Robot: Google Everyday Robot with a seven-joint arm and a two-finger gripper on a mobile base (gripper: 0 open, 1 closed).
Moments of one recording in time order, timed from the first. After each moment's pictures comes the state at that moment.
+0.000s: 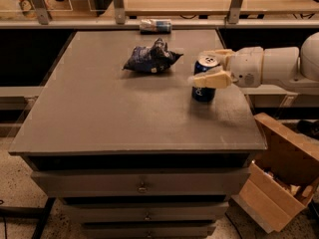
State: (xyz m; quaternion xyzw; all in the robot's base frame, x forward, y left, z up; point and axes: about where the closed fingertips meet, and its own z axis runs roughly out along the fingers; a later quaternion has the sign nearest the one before) arm 0.610 -0.121 0.894 -0.48 0.64 0.29 0.52
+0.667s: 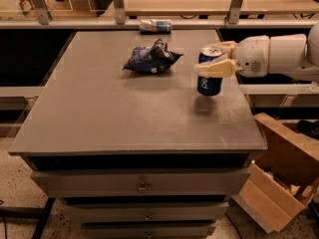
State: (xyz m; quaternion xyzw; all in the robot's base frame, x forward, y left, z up) arm 0.619 -0.126 0.914 -0.47 0.65 0.31 0.51
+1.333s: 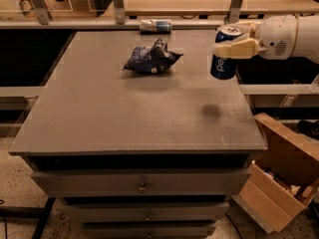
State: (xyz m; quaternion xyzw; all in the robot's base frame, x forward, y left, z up) arm 0.624 -0.162 0.969 -0.47 0.62 0.33 0.54
